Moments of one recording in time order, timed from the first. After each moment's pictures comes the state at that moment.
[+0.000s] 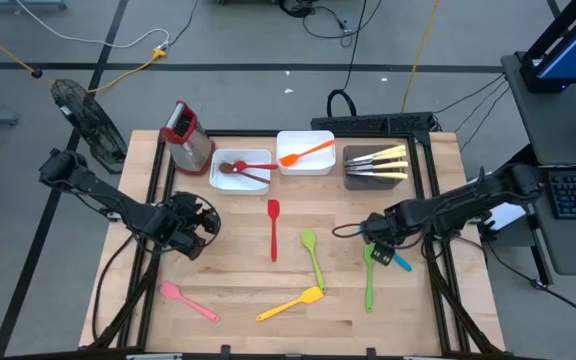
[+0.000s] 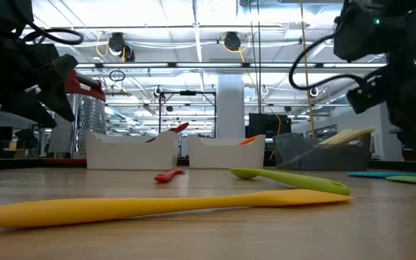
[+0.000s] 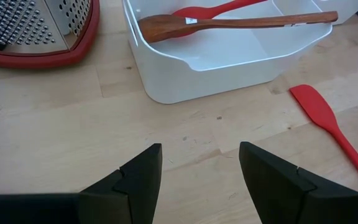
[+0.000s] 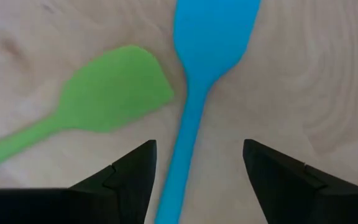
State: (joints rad) left arm -0.46 1.07 0.53 -0.92 -0.81 -1.70; right arm 0.20 1.29 0.64 -0.93 -0.07 0.79
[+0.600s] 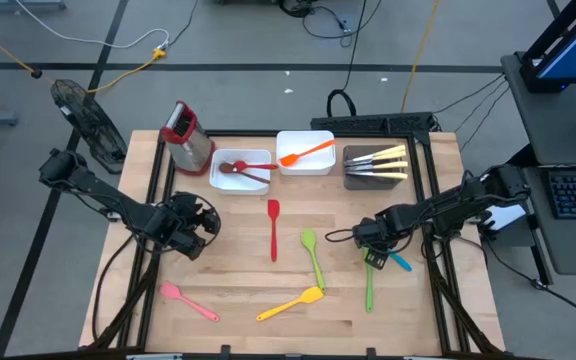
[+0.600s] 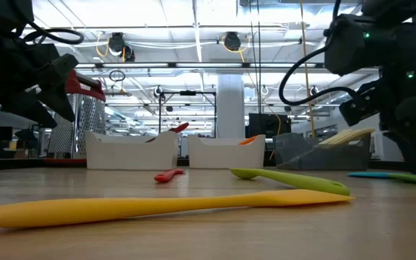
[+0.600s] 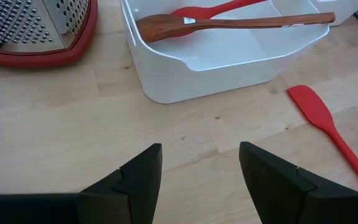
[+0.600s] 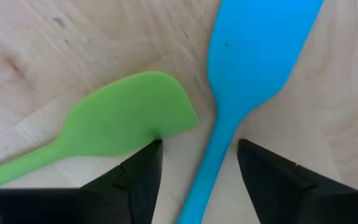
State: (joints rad) left arm -0.46 1.07 0.53 -0.91 -0.81 -1.70; right arm 0.20 1.45 0.61 -0.80 -0.05 0.73
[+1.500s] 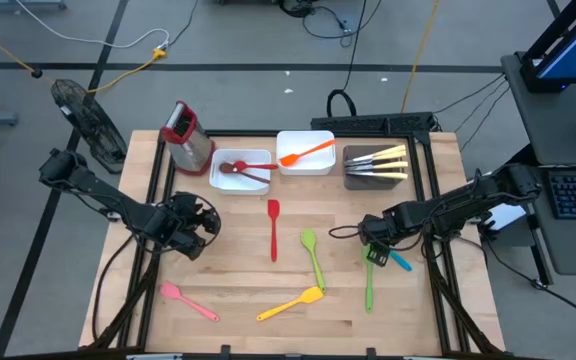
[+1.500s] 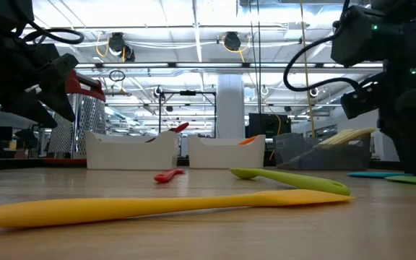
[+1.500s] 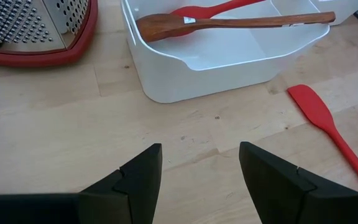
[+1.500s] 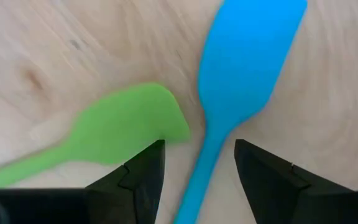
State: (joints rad) left arm -0.46 1.07 0.53 -0.91 -0.81 -1.70; right arm 0.20 1.32 0.60 -0.78 -0.03 0.72
